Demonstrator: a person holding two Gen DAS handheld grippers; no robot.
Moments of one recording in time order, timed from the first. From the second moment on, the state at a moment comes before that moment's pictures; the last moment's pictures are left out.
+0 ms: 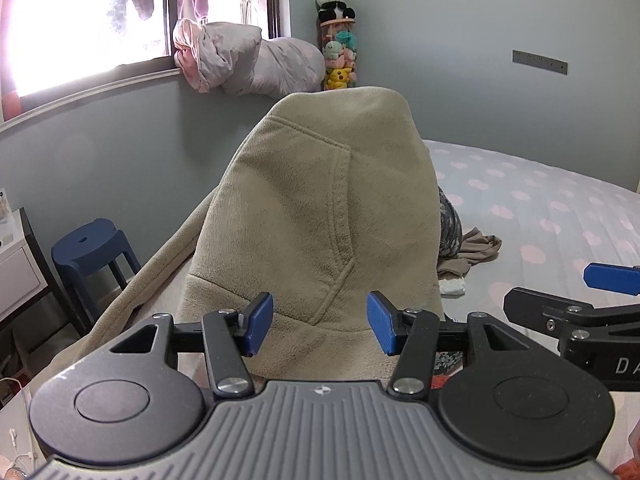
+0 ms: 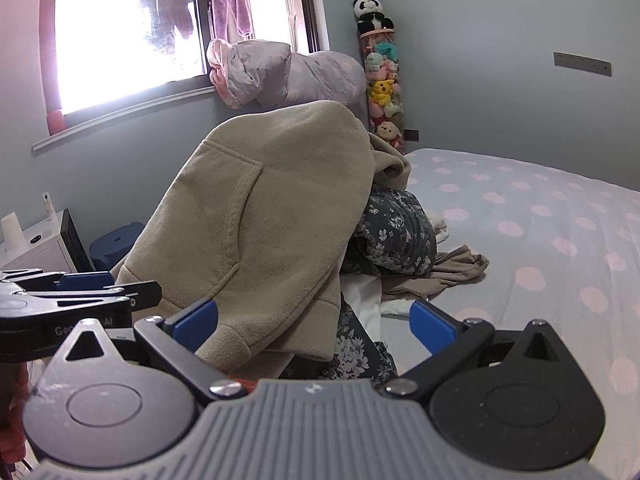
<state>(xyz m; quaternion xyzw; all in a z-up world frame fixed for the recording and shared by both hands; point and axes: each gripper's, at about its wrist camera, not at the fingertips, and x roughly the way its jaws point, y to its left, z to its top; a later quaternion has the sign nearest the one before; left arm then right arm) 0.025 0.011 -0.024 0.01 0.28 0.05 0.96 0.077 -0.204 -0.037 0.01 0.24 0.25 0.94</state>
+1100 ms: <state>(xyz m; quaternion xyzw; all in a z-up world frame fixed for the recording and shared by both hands) 0.118 0.117 -0.019 -0.01 0.30 0.12 0.94 0.201 -0.096 -0.024 -0.03 0.25 0.36 0.90</state>
